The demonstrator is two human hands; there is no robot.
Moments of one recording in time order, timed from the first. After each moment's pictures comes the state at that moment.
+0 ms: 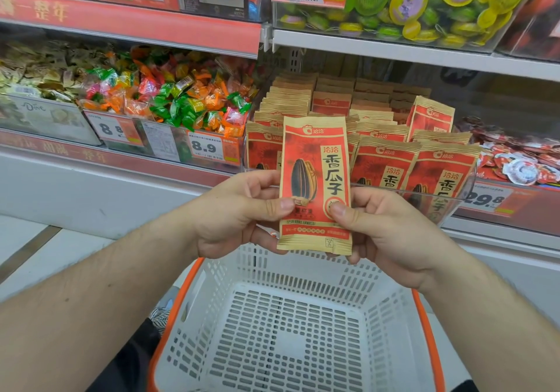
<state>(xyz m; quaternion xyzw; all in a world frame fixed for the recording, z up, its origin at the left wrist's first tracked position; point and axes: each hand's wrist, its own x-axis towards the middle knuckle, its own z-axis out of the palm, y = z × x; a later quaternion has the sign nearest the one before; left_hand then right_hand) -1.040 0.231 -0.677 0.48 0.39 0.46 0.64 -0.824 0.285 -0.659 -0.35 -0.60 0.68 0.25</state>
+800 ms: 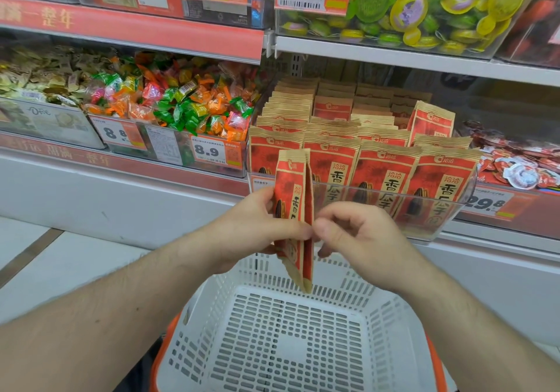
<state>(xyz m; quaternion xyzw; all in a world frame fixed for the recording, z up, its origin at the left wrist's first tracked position) -1.016 0.227 -0.679 0.49 0.57 0.43 0.50 -0.831 0.281 -0.678 -0.33 -0.80 0.42 0.25</state>
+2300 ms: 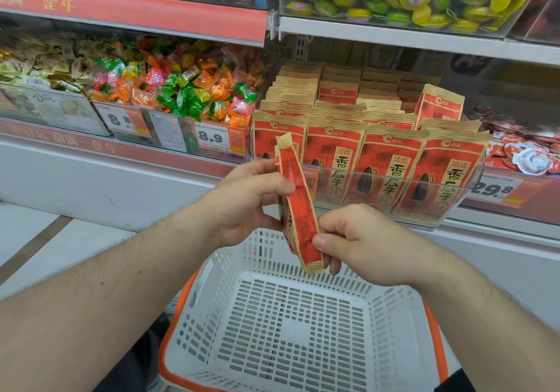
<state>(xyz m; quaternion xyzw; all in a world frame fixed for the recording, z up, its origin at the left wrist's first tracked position) -1.022 0.234 -0.678 0.38 0.48 0.54 0.57 -0.835 0.271 -0.662 -0.36 -0.86 0.35 0.02</state>
